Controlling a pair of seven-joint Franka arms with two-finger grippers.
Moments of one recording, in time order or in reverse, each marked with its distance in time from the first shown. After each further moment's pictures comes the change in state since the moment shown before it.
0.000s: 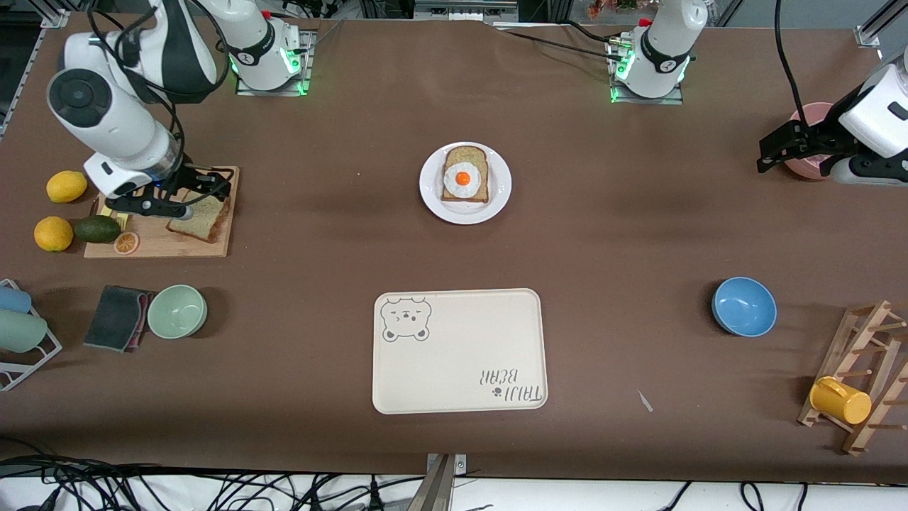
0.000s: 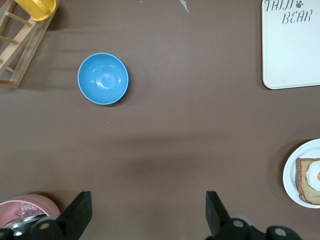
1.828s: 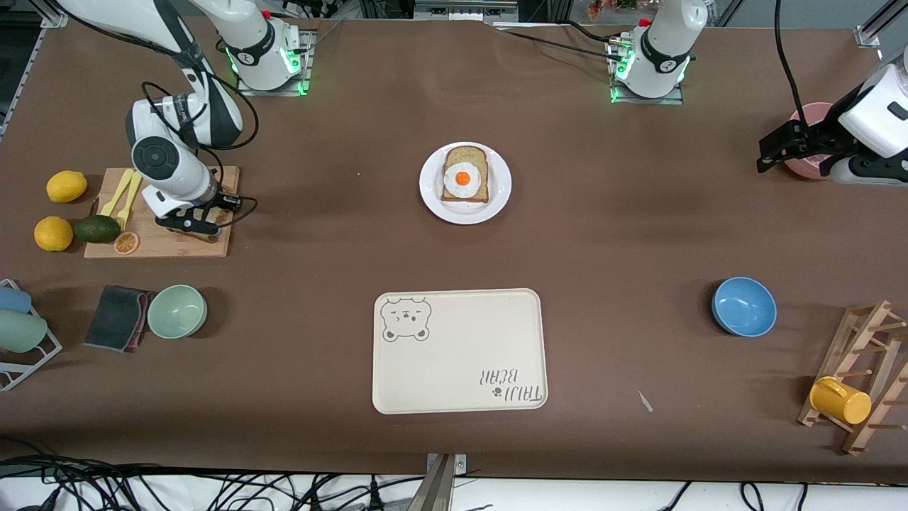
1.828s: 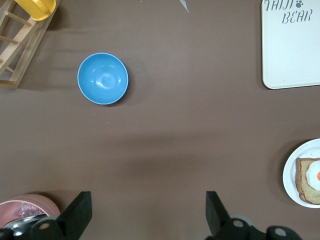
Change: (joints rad) left arm 0.000 0.000 0.000 0.000 0.000 -0.001 0.000; right arm 0.011 0.272 -0.118 -0.182 -0.188 0.358 0.144
